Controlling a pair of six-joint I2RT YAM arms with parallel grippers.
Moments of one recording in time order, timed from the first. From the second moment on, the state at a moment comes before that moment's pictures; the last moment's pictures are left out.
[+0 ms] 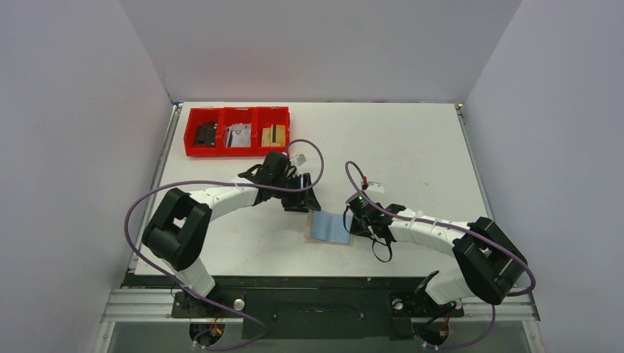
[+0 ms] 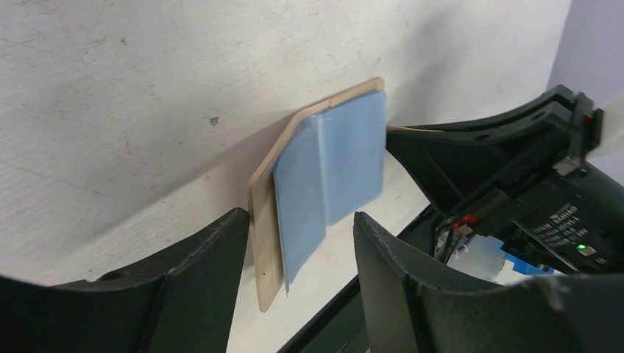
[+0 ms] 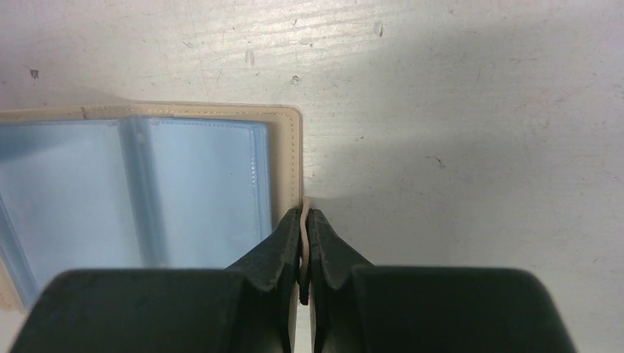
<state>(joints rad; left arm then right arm) -0.58 1.69 0.98 -0.19 0.48 -0.65 0.75 1.40 0.64 -0.33 0.26 0.84</state>
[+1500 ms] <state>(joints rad) -0.71 1.78 1.09 -0.14 0.45 -0.86 0.75 1.32 0.68 -0.31 0.23 0.85</state>
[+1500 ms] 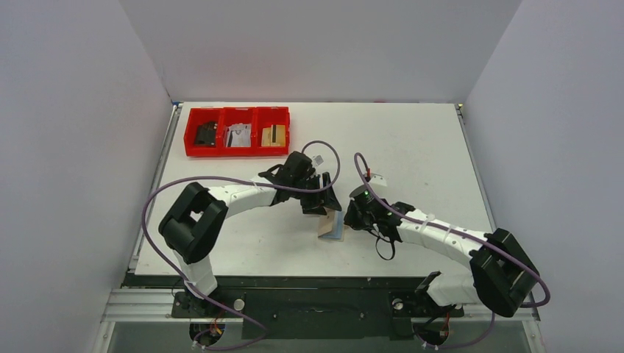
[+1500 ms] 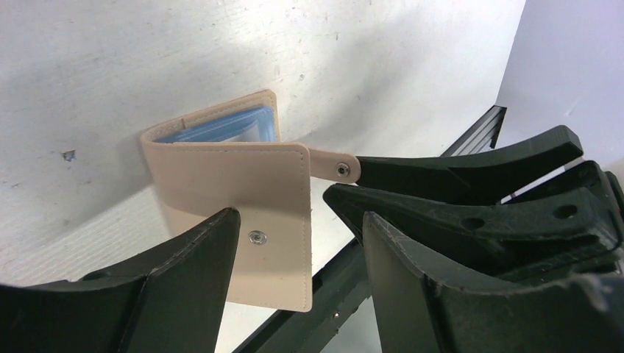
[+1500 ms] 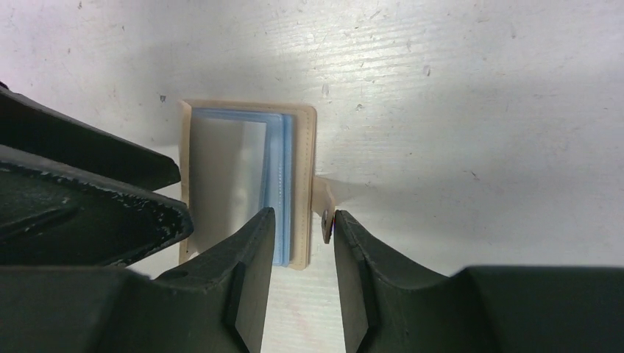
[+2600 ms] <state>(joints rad) -0.87 1.74 1.00 -0.07 0.26 -1.05 0.72 1.18 0.67 -0.42 0.29 0.85</state>
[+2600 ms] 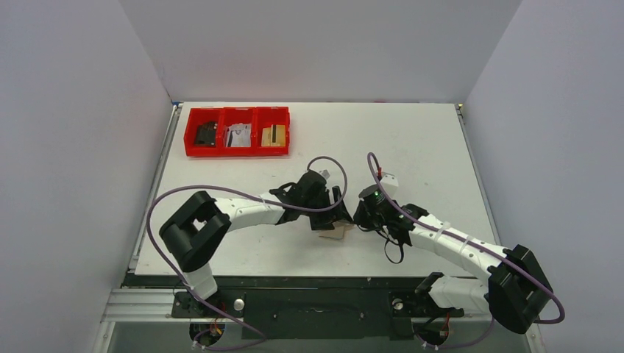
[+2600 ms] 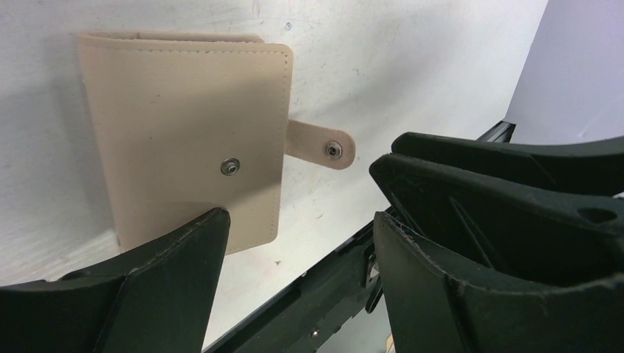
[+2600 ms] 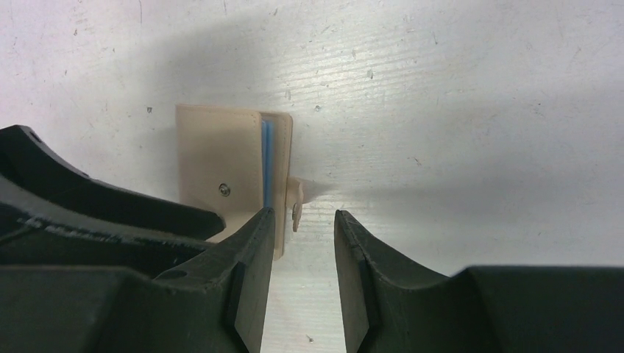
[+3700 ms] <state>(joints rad) -0.86 1.81 1.04 0.03 0.18 -1.14 0.67 1.11 0.63 -0.44 0.29 0.84</state>
